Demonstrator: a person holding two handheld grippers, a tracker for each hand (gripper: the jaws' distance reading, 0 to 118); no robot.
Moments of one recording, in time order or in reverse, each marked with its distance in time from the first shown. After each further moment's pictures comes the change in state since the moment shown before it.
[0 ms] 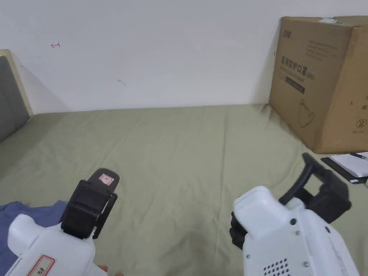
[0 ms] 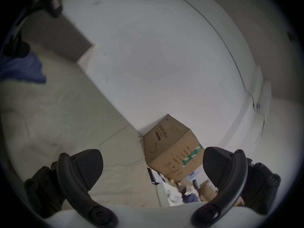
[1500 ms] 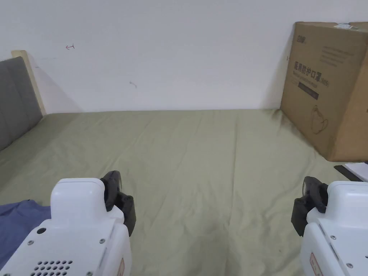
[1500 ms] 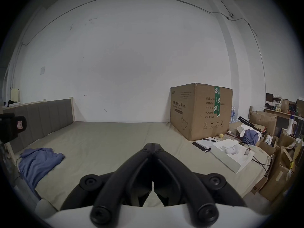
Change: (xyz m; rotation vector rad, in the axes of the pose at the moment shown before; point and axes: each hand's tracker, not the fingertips) left arm 0.075 -0.009 0.018 0.055 0.141 -1.172; right arm 0.049 -0.027 -0.009 -0.099 0.103 -0.910
